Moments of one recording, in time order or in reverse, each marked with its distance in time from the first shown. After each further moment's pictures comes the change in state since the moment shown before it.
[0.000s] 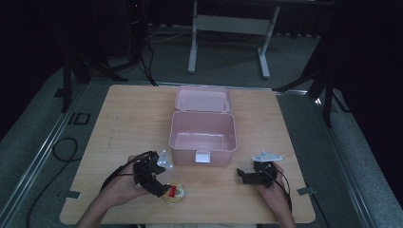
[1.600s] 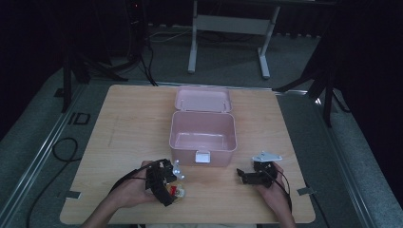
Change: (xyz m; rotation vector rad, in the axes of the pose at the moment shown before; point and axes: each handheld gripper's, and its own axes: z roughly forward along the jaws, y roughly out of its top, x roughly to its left) left arm -0.019 0.014 0.030 0.125 -0.058 0.111; right arm 0.000 0.000 0.000 0.000 0.000 0.000
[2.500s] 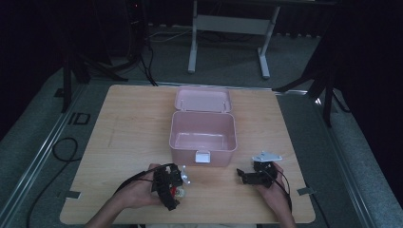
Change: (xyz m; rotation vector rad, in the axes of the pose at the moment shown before) left arm -0.008 0.011 0.019 0.076 -0.023 0.044; right arm 0.000 0.000 0.000 0.000 0.000 0.000
